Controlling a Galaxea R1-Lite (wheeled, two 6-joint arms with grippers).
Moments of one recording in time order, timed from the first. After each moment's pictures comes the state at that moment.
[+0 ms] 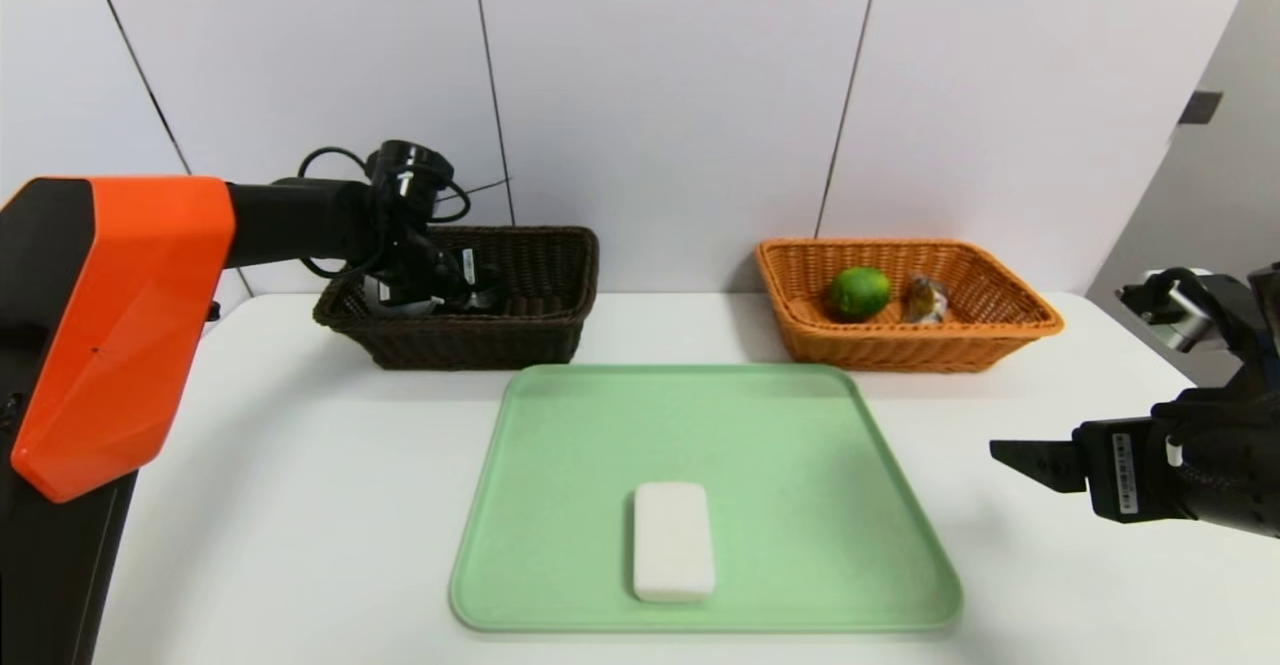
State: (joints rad) left arm -0.18 2.30 -1.98 0.37 0.14 -0.31; right arm 0.34 1.27 -0.77 0.20 -0.24 0.17
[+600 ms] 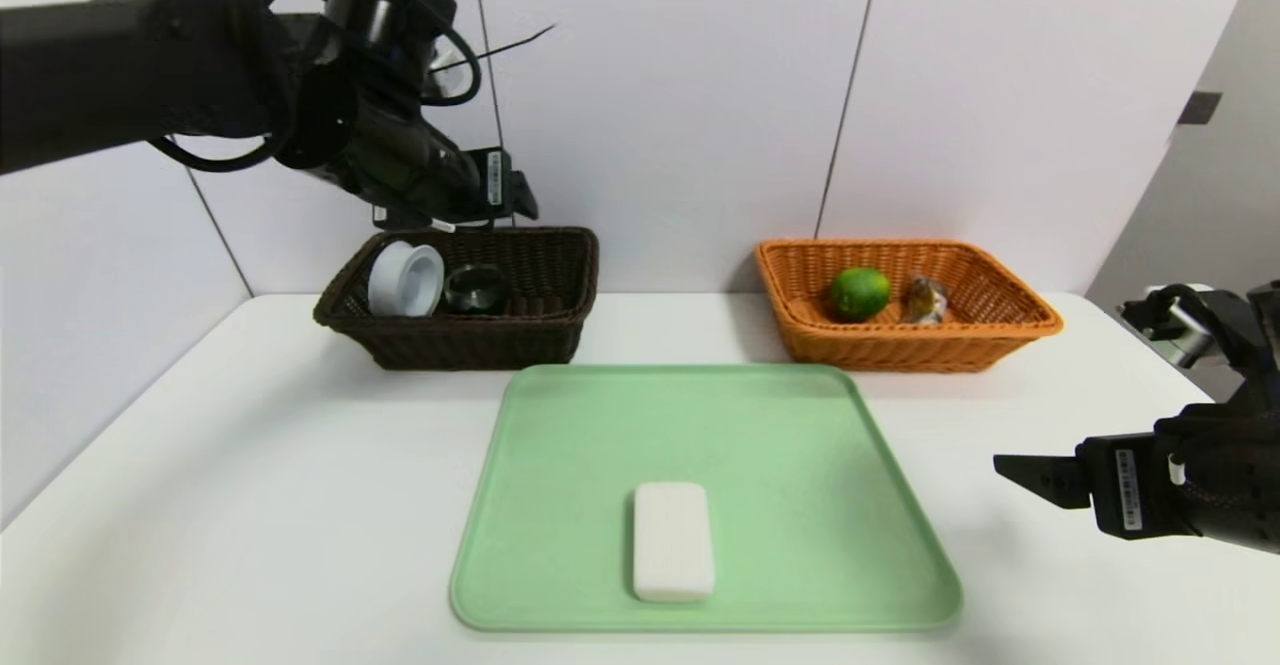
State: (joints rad) left arm -0.42 1.94 -1.98 0.62 0.16 -0.32; right arm 0.34 1.27 -0.74 0.20 -0.24 0.17
